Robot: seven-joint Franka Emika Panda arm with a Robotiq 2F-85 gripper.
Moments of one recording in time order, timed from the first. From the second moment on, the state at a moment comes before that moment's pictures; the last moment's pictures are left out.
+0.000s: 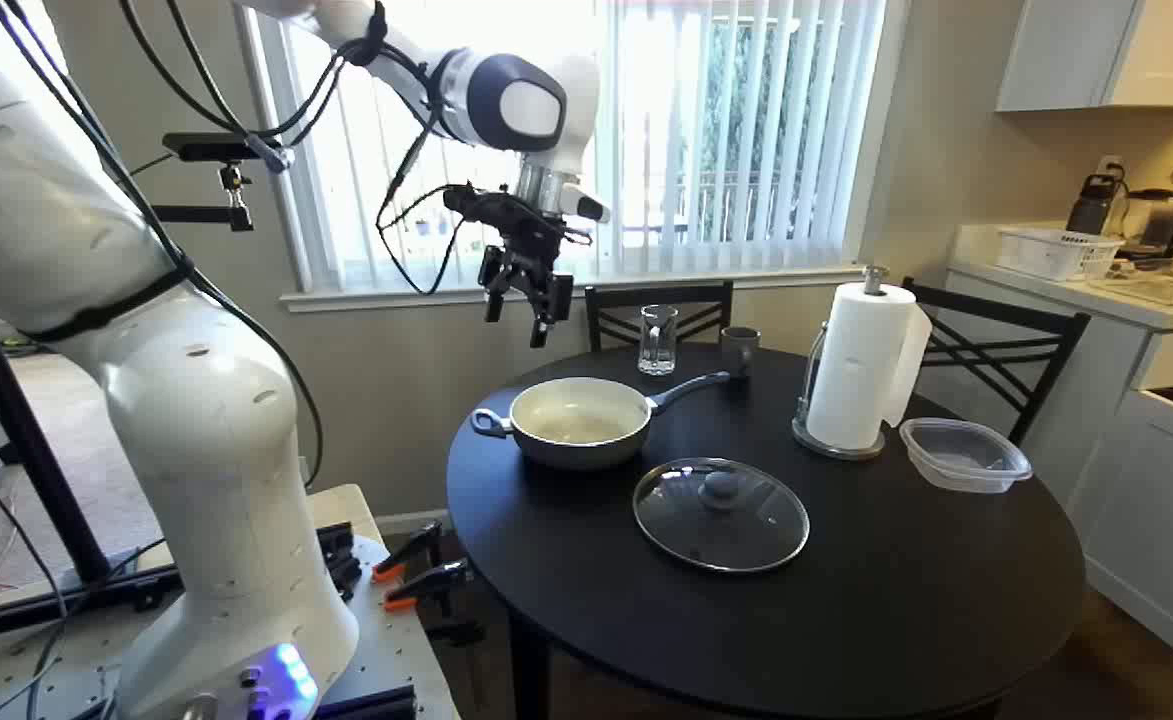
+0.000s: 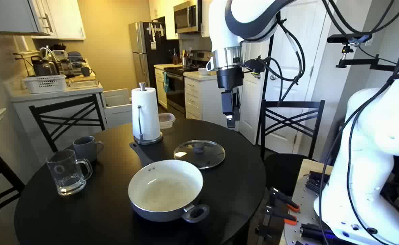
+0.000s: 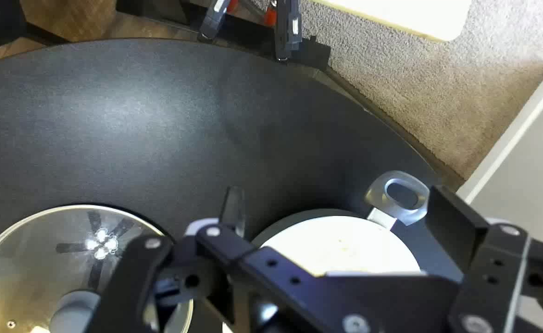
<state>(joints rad) 0.17 -0.44 0.03 -2.50 0.15 1.85 -0.11</state>
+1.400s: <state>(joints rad) -0.03 -0.16 -0.05 -2.50 -0.10 2.21 -0.07</state>
